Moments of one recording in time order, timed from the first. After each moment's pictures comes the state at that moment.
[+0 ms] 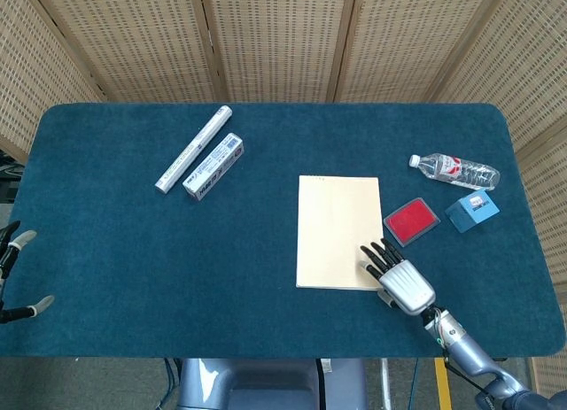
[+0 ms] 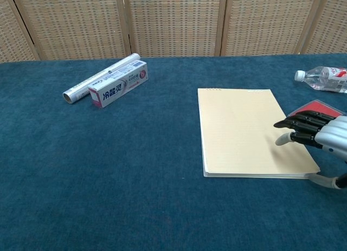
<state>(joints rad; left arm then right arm) -0.07 -0.88 -0.03 -1.88 1.45 1.45 -0.03 0.42 -1.63 -0.07 -0.89 -1.81 1.31 0.04</state>
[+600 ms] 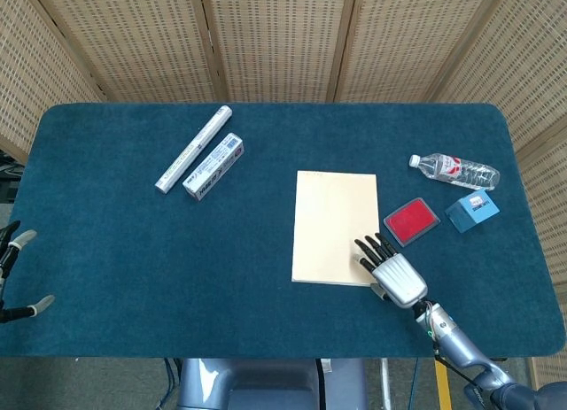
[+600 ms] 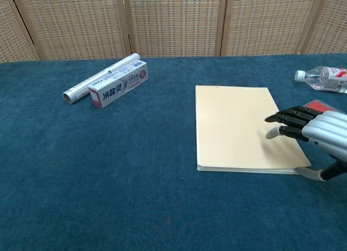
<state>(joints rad) -0.07 -0.88 -0.03 -1.88 1.44 1.44 -0.03 0.46 -1.68 -0.05 -0.87 -1.77 1.29 0.04</state>
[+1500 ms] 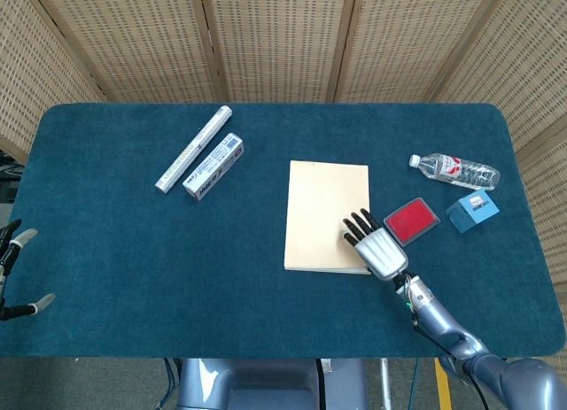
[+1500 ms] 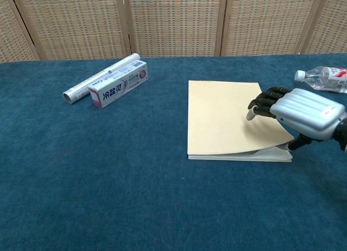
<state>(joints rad) -0.08 -0.88 -0.04 -1.88 1.42 1.42 -0.03 0.59 -1.79 0.01 -0.72 -1.71 1.22 -0.02</state>
